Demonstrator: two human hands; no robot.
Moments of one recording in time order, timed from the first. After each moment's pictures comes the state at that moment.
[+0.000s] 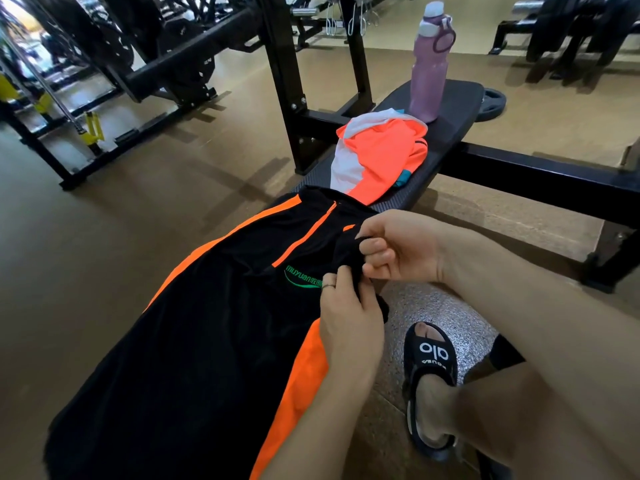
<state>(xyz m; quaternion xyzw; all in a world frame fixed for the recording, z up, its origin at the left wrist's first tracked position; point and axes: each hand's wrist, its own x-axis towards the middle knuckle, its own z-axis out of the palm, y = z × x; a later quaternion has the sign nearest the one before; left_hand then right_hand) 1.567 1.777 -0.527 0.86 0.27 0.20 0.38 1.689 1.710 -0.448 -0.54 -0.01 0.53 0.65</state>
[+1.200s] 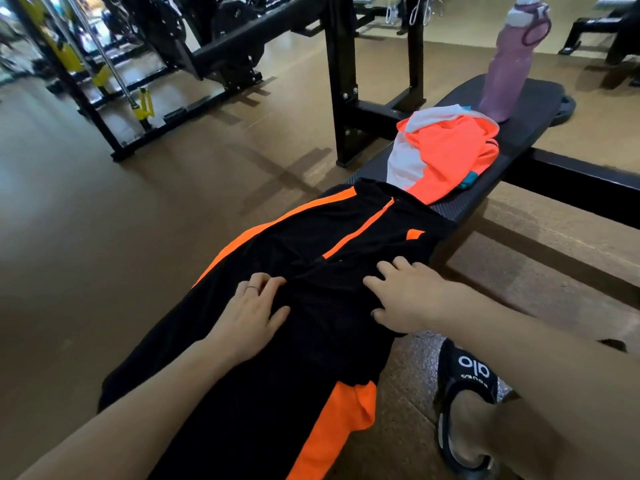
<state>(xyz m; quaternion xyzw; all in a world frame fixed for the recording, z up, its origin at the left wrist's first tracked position) 1.487 2.005 -0.528 0.97 0.17 -0.09 0.11 1.641 1.776 -0.499 -0.85 -0.45 0.24 -0.12</state>
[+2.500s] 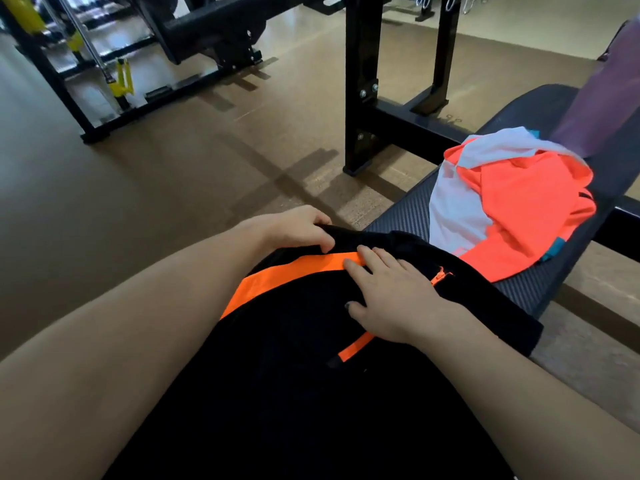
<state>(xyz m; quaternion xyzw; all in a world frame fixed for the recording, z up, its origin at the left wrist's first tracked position) 1.781 2.122 -0.509 0.90 0.15 -0.25 0.33 1.771 1.909 -0.534 -0.88 -0.43 0.19 0.03</state>
